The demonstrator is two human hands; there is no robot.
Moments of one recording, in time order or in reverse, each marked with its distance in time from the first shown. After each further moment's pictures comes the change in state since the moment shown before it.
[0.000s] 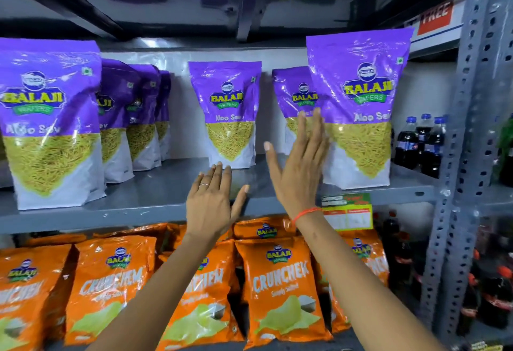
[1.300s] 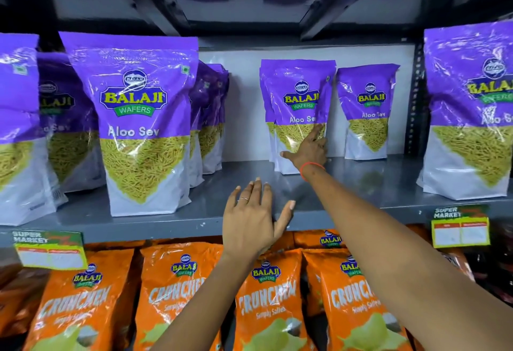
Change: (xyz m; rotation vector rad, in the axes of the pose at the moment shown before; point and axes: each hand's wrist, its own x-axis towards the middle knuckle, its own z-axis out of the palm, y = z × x) left_hand -0.020 -0.125 -0.007 -0.011 0.188 0.080; right_hand 0.018 -0.093 0.189 -0.083 -0.634 0.571
